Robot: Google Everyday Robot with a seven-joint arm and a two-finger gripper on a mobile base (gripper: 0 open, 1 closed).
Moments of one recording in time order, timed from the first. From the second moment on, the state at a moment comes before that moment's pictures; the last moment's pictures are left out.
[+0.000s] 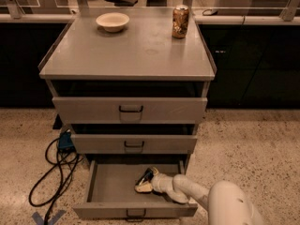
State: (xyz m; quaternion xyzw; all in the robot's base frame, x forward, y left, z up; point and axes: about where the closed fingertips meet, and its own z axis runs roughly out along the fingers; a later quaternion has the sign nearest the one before) arm 0.650 0.010 0.114 -0.36 0.80 0.25 0.41
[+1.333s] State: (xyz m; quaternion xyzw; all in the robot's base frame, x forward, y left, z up) arm 0.621 -0.108 0.230 -0.41 0.79 0.22 0.41
